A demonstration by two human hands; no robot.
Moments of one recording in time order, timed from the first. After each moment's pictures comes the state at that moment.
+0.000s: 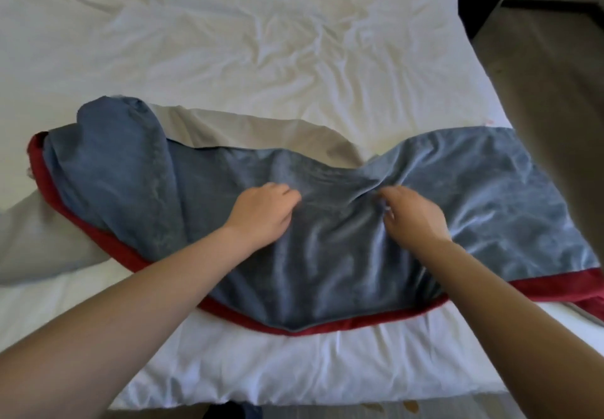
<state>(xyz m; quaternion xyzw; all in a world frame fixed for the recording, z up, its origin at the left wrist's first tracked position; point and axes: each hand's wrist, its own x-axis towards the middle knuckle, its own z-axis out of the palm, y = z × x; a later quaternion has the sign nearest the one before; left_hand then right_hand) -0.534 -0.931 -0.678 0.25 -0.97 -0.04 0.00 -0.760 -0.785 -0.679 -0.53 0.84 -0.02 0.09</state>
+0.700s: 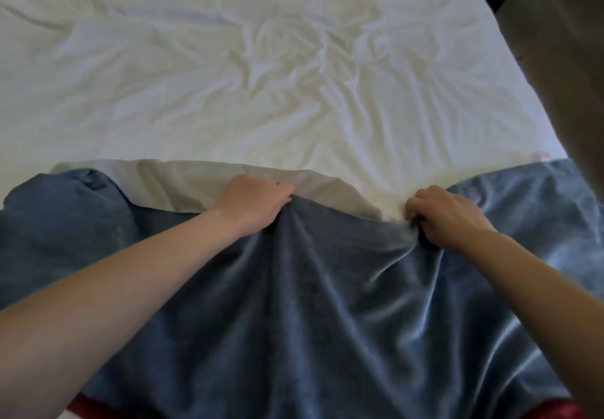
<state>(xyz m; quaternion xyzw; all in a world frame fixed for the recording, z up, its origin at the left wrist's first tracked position) -0.601 -1.108 -0.718 0.20 -0.98 -0.04 0.00 -0.872 -0.903 -0.713 -0.59 0.79 0.13 0.12</state>
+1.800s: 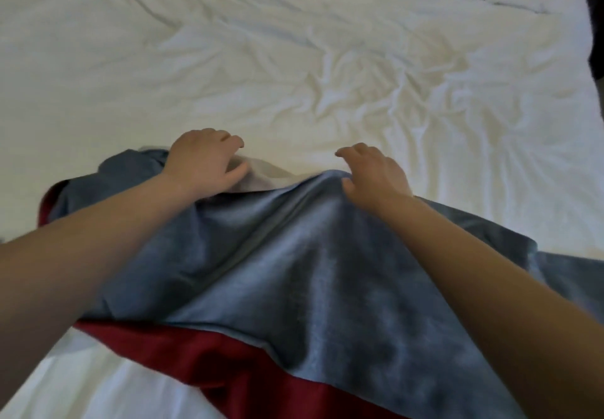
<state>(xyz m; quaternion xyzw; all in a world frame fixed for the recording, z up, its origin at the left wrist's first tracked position) -0.506 -1.206 -0.666 0.43 -0.90 0.03 0.00 -0.778 -1.101 -0.668 -0.68 0.72 -0.03 0.12</state>
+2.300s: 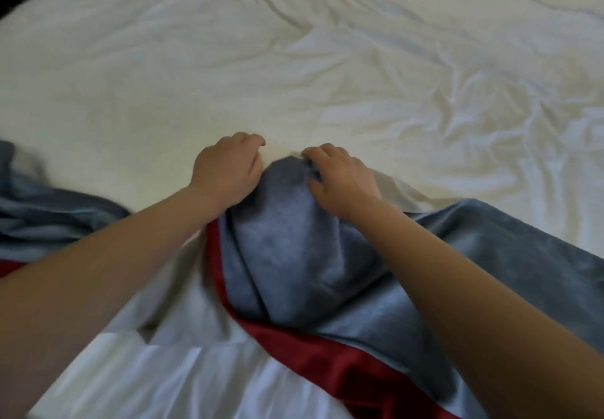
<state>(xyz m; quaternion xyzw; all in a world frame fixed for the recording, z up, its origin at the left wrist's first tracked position) -0.306 -1.236 -0.657 0.55 -0.83 -0.06 0.06 -0.513 -1.196 -0.660 -0.77 0.62 -0.07 0.16</state>
